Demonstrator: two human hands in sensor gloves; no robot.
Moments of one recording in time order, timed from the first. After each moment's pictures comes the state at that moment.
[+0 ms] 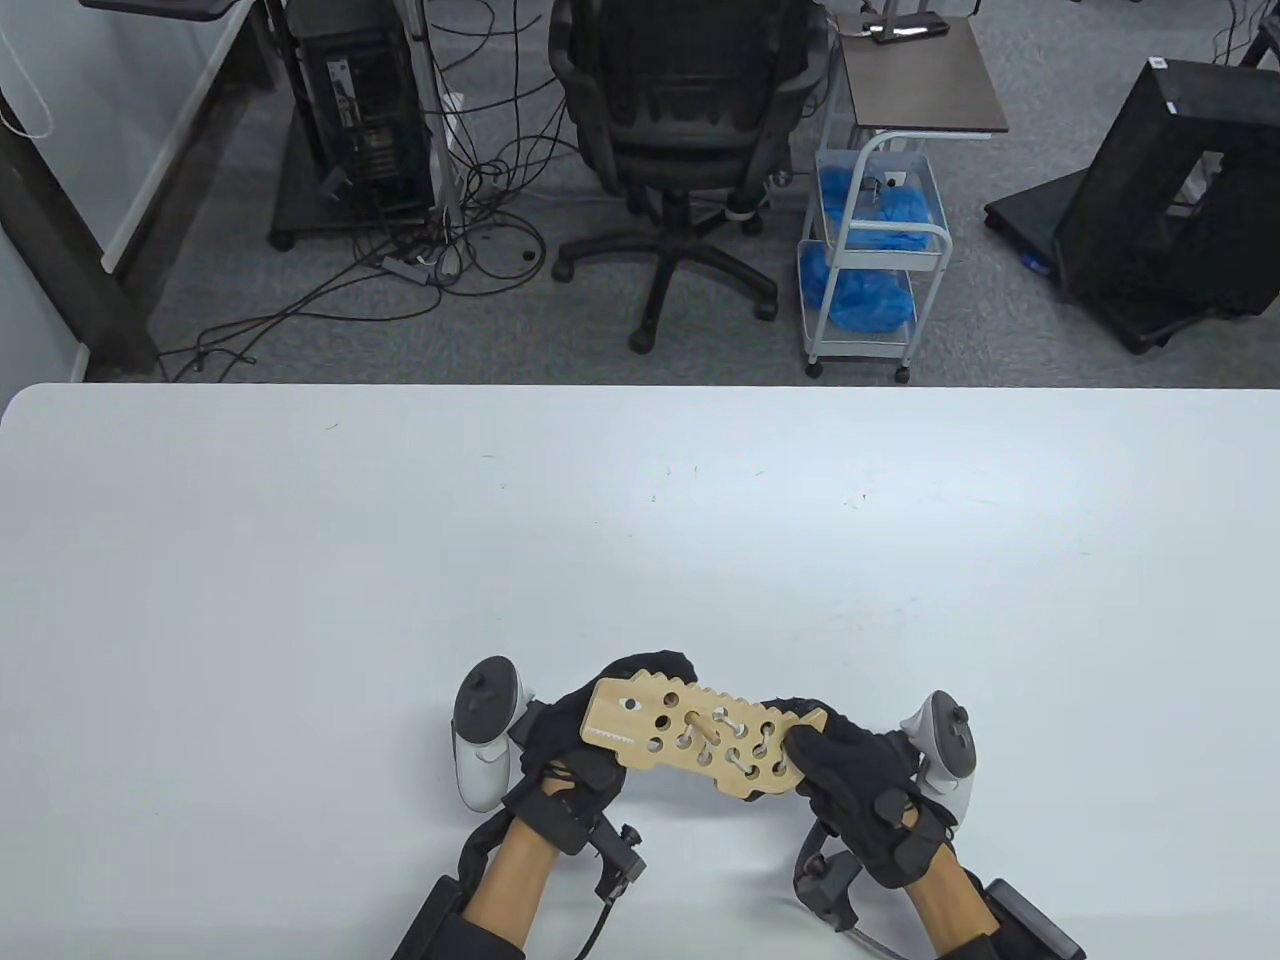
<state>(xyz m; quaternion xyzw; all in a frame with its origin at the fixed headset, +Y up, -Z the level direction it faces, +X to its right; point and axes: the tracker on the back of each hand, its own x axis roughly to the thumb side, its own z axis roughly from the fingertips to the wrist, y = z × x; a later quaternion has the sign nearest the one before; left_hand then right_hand) -0.106 -0.731 -0.259 -0.15 -0.18 0.72 0.65 0.166 -0.762 -0.243 0.17 0.11 0.56 0.80</state>
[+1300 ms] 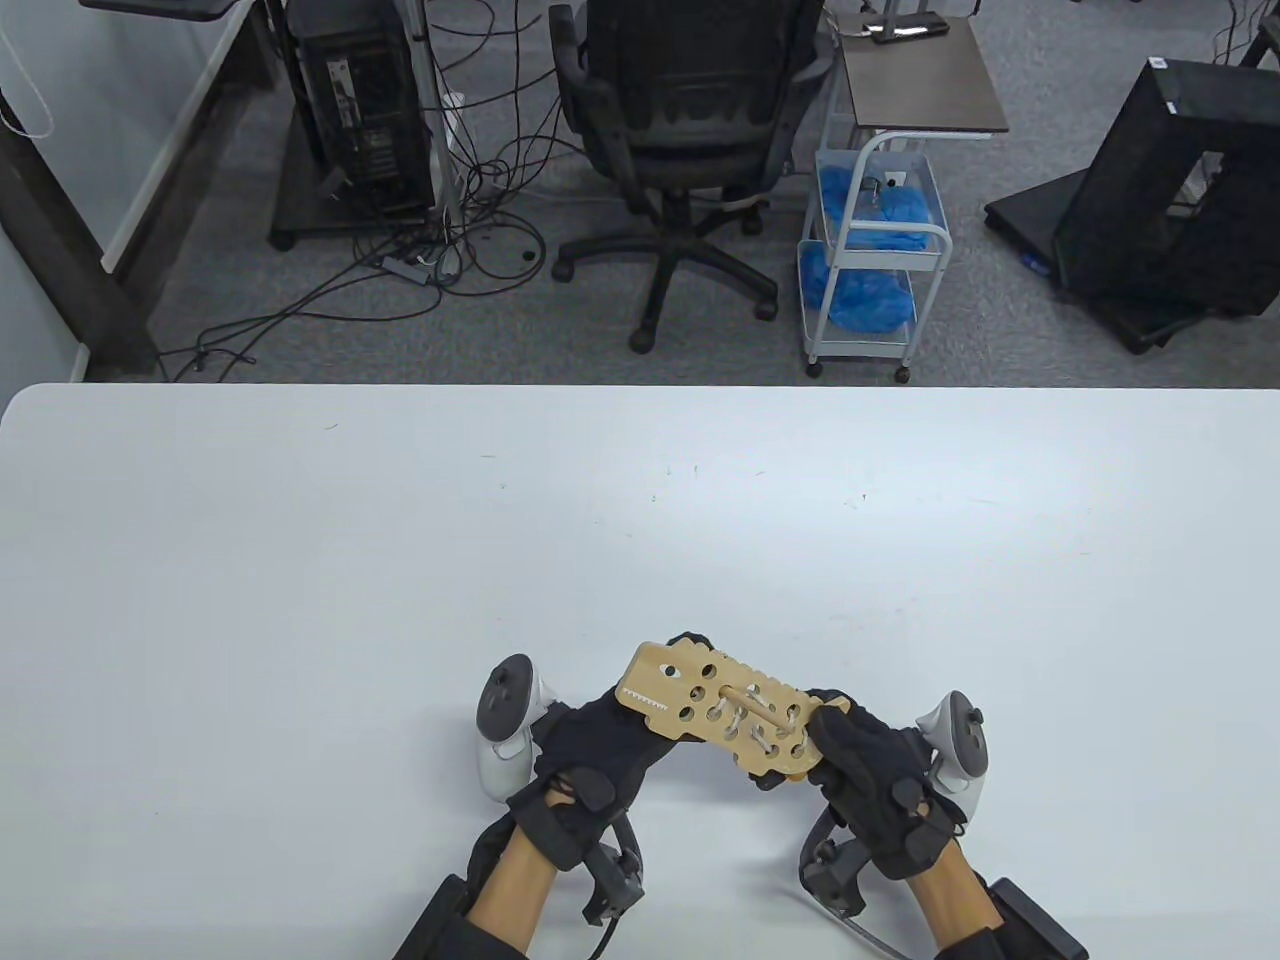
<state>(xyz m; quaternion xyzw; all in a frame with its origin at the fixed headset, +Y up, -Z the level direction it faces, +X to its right) -0.086 -0.716 -0.252 -0.19 -0.30 0.75 0.56 0.183 -0.776 -0.251 0.15 0.09 0.53 0.83</state>
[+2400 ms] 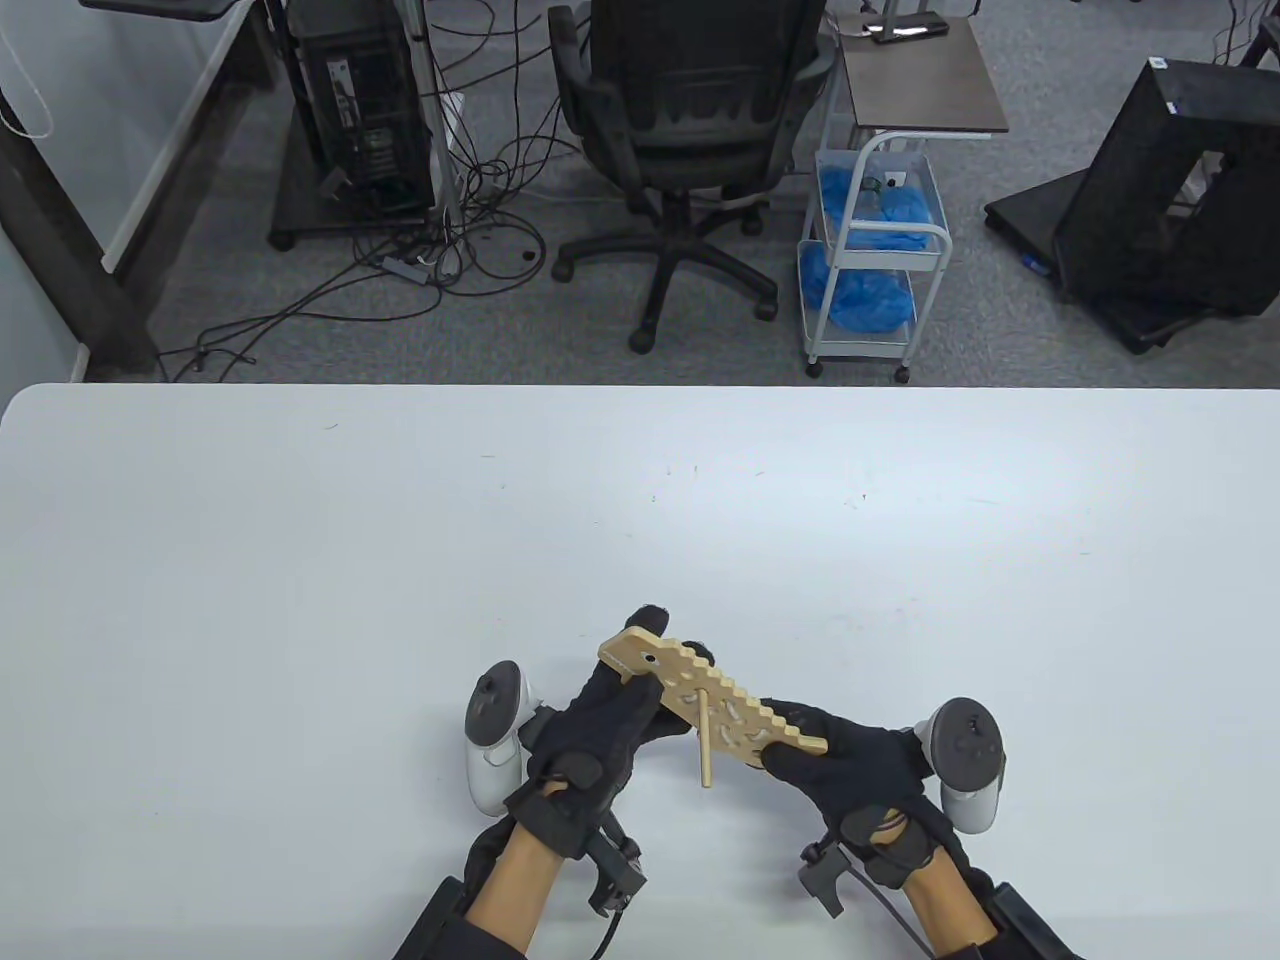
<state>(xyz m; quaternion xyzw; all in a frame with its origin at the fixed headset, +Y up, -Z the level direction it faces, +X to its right) -0.099 -0.734 -0.255 -0.18 -0.20 0.75 0.60 0.184 -0.749 -0.243 0.19 -0.01 0.75 0.64</state>
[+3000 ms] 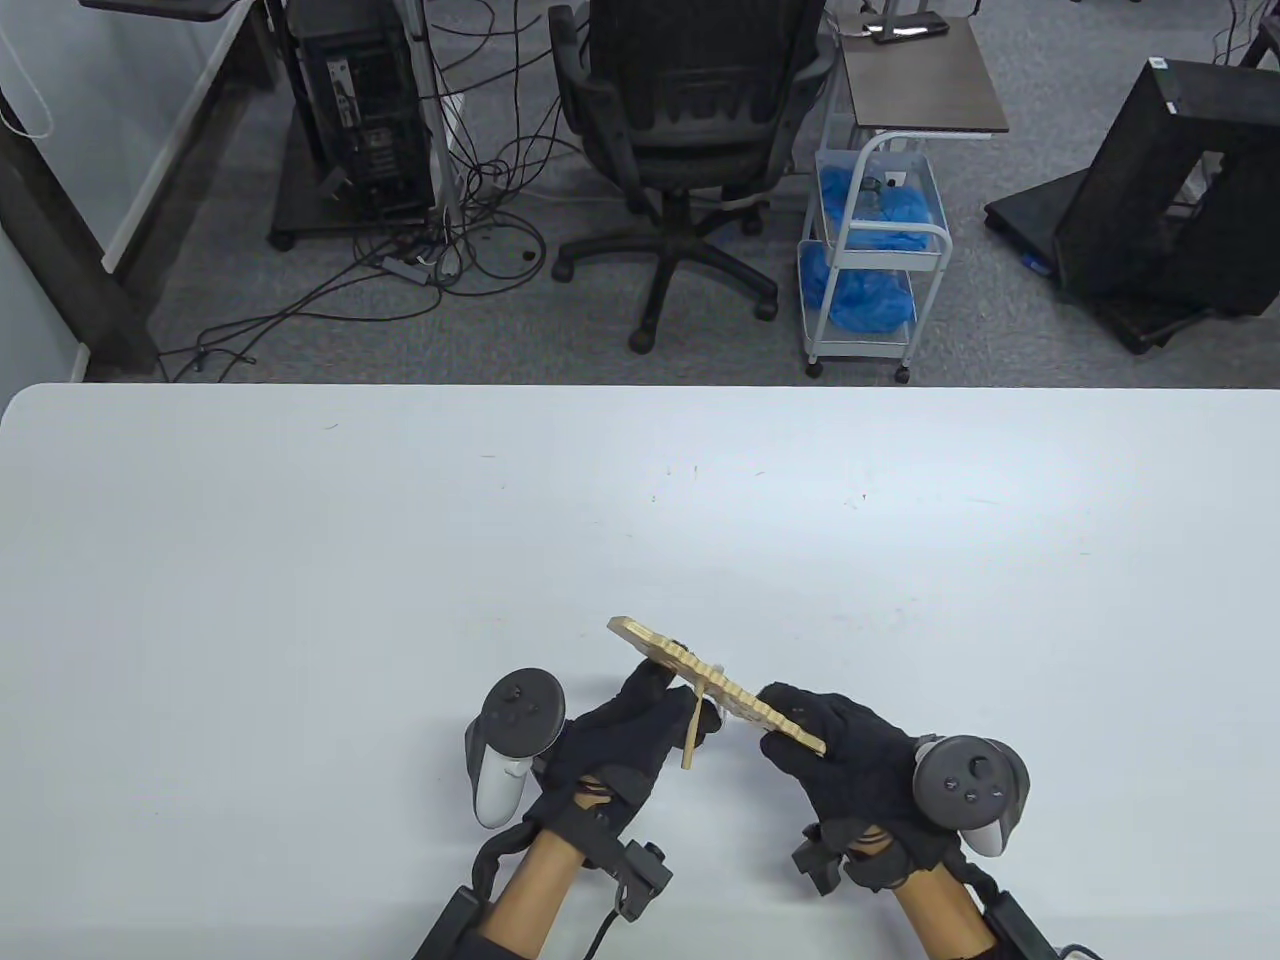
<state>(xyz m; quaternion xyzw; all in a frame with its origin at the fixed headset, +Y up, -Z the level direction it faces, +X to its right) -0.094 -0.734 -0.248 -0.18 -0.13 0.62 0.75 0.184 -0.725 -0.225 0.18 -0.17 0.85 0.46</state>
